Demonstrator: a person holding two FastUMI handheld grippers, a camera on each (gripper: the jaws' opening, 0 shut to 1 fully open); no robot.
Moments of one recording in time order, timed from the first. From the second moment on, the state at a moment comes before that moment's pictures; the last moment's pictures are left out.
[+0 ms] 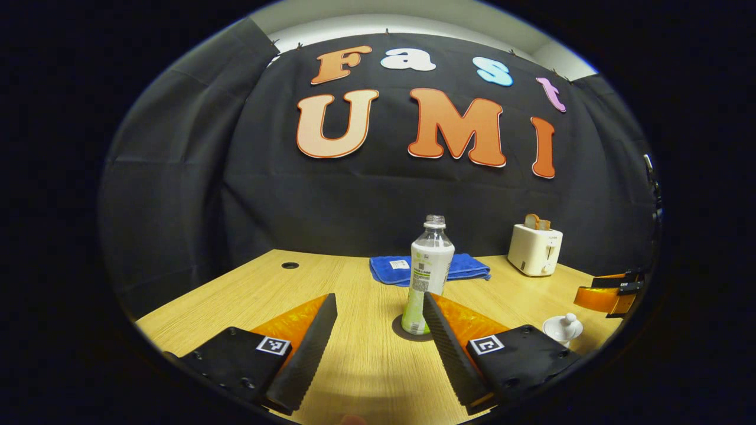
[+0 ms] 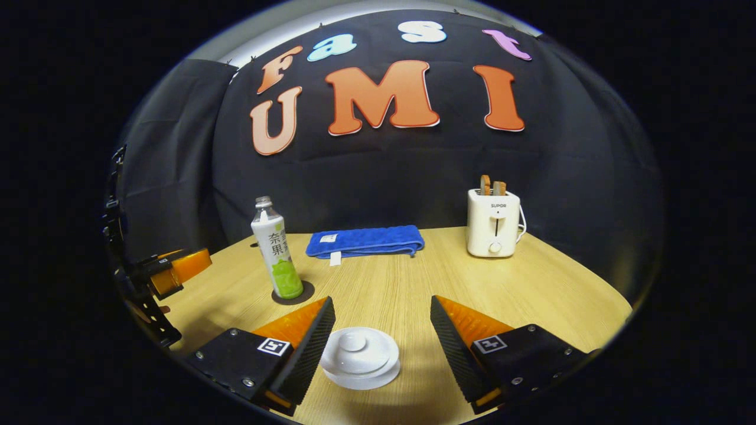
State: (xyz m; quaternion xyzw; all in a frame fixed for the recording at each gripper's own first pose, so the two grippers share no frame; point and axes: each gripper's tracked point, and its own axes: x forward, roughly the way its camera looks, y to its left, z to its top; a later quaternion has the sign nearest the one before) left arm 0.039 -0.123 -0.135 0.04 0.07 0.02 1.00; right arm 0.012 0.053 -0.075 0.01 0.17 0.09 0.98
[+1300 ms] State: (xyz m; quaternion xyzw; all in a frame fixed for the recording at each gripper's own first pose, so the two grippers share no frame) left arm 0.037 -0.147 -0.125 0.01 0.06 0.00 1.00; right arm 0.005 0.007 -0.055 0.03 0.14 0.07 0.99
